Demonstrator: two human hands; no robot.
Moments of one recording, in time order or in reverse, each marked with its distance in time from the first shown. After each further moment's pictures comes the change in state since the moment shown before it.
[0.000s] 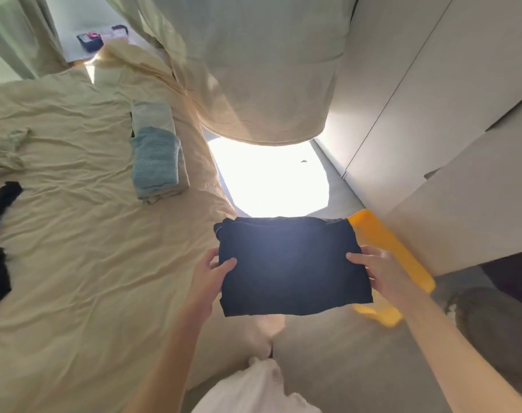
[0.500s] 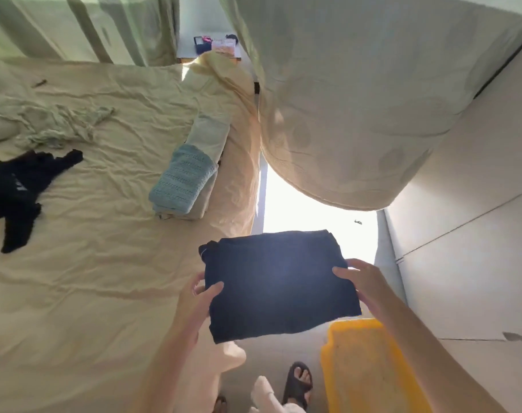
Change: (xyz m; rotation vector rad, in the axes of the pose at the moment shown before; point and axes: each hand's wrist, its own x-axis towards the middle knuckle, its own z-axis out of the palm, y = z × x) left_hand 0.119 0.081 0.117 -0.312 0.479 -0.030; right_hand 0.250 -0.192 0.004 -0.390 -0.356 -0.109
